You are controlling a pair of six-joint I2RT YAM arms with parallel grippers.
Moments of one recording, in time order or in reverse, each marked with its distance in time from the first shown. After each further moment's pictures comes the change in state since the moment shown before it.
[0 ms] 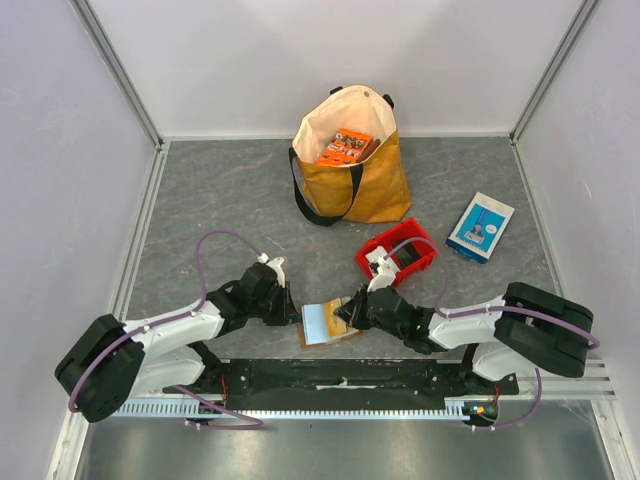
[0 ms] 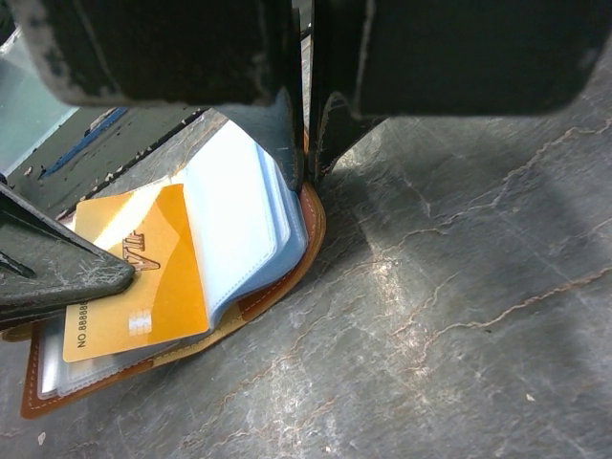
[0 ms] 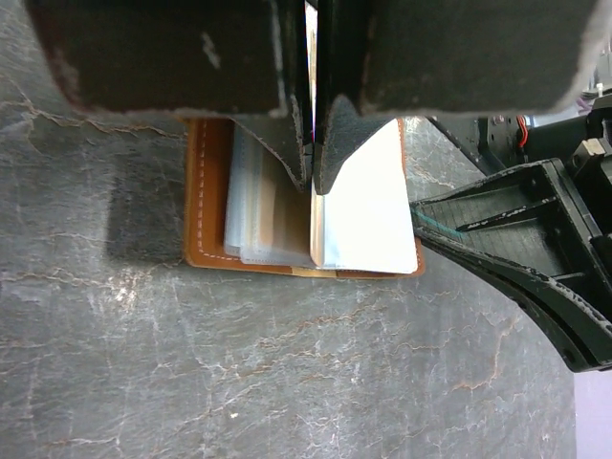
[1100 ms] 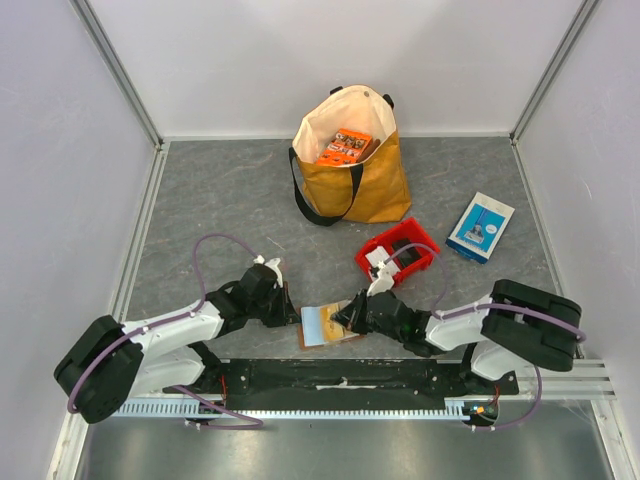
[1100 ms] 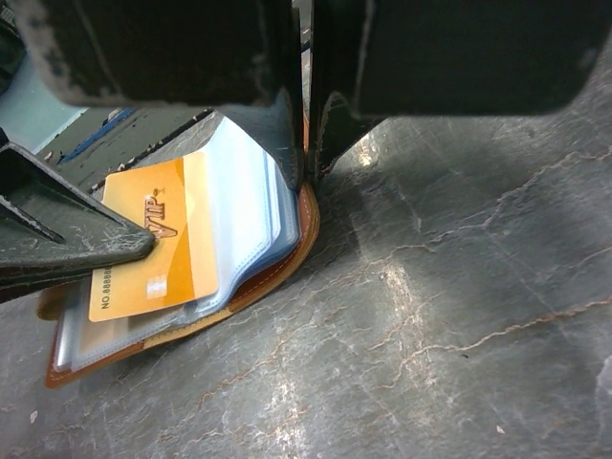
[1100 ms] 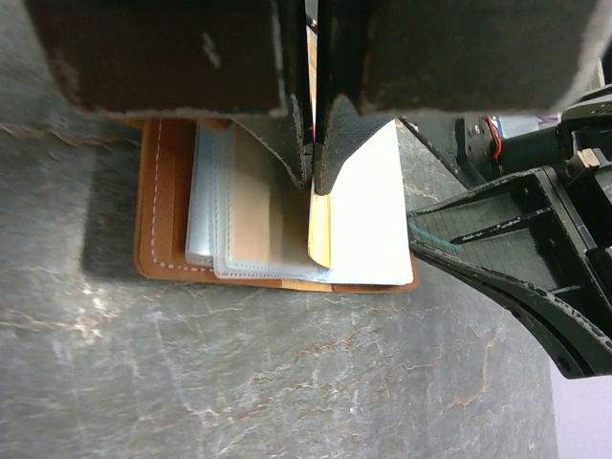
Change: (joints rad) left arm 0.001 -0.007 0.000 -0.026 -0.024 -0.088; right arm 0.021 0.058 -0.043 0.109 -0.027 0.100
